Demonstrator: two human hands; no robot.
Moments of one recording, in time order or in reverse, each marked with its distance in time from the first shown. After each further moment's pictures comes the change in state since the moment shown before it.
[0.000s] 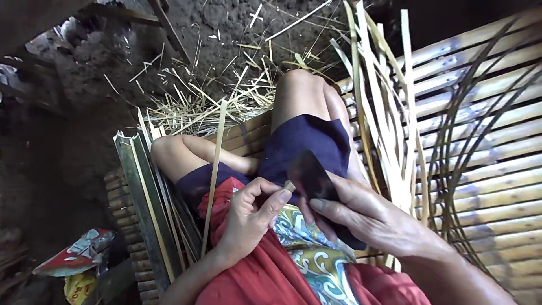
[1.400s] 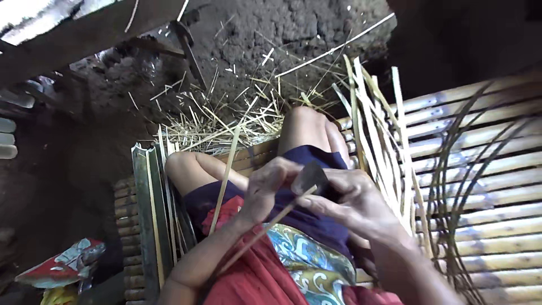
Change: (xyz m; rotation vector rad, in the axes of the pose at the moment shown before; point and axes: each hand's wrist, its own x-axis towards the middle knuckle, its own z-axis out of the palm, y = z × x) left_hand 0.067 0.003 -0.001 0.012 -0.156 0.301; right_hand 0.042 -0.004 -0.021 -0.352 0.307 -0.330
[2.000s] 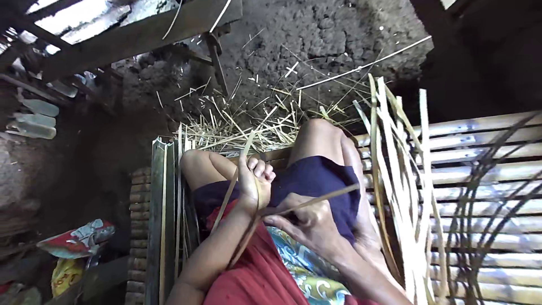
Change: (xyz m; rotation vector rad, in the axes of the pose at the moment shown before) left_hand 0.014 -0.018 -0.005 -0.604 0.693 -0.341; right_hand -0.019 0.032 0.061 -0.303 0.098 -0.200
